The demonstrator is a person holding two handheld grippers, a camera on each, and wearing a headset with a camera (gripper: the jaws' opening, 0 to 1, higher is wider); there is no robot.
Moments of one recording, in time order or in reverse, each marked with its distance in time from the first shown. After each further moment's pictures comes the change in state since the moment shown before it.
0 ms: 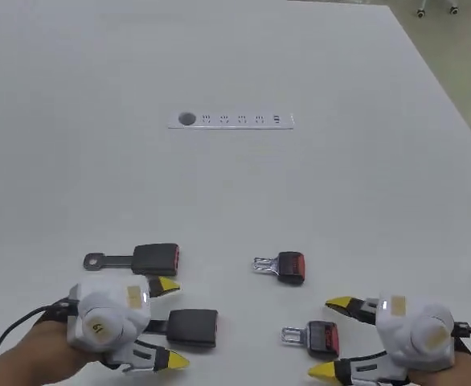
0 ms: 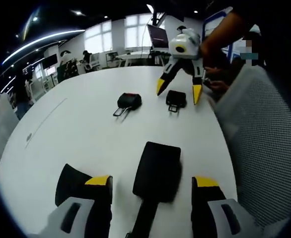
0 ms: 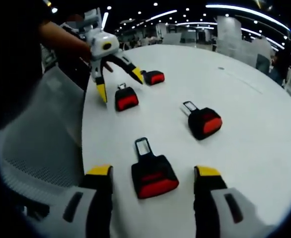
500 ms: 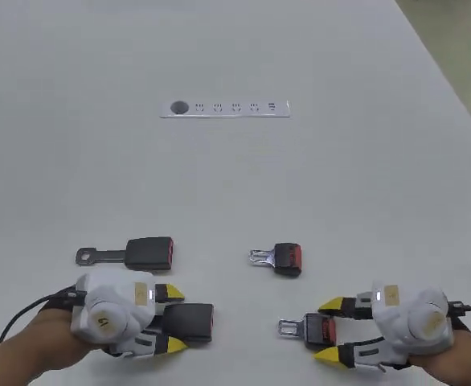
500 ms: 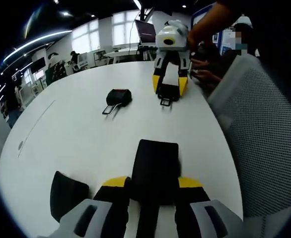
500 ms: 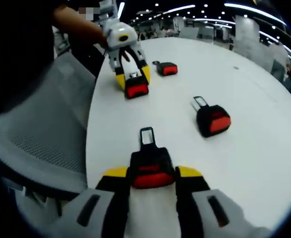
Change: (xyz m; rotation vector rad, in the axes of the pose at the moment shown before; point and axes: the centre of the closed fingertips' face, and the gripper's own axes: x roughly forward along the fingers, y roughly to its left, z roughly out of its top) left arm 0.006 -0.007 -0.001 0.066 0.023 -0.080; right arm -0.003 0.000 -0.009 -0.110 0.070 0.086
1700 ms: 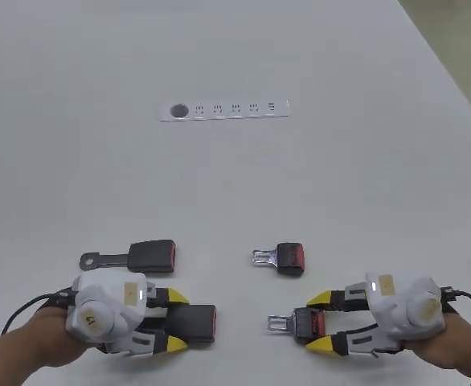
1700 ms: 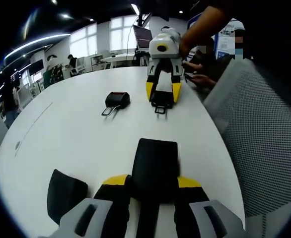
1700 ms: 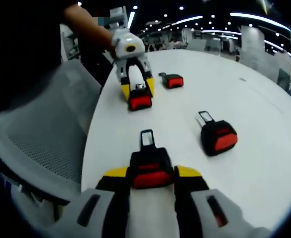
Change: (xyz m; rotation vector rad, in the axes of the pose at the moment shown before) left arm -0.001 0.004 -0.005 -0.005 -0.051 -0.033; right arm 0.020 -0.003 0.024 -0.031 -0.129 0.061
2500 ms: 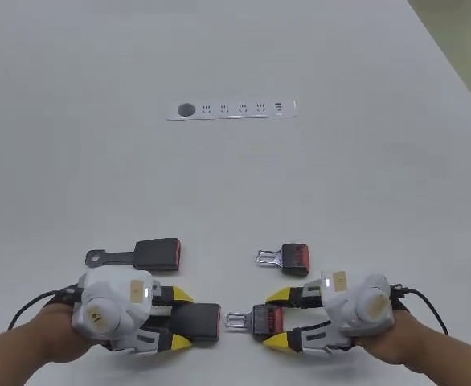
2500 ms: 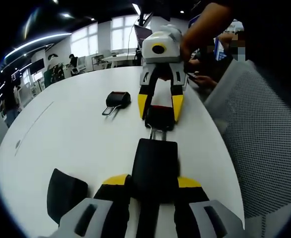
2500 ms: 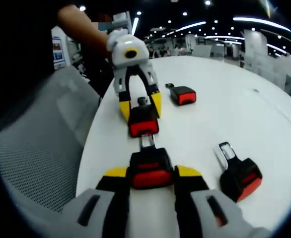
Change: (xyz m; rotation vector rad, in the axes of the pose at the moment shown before) left arm 0.003 0.001 0.000 -0.008 0.003 0.005; right arm 0.051 0.008 0.048 -0.023 -0.062 0.042
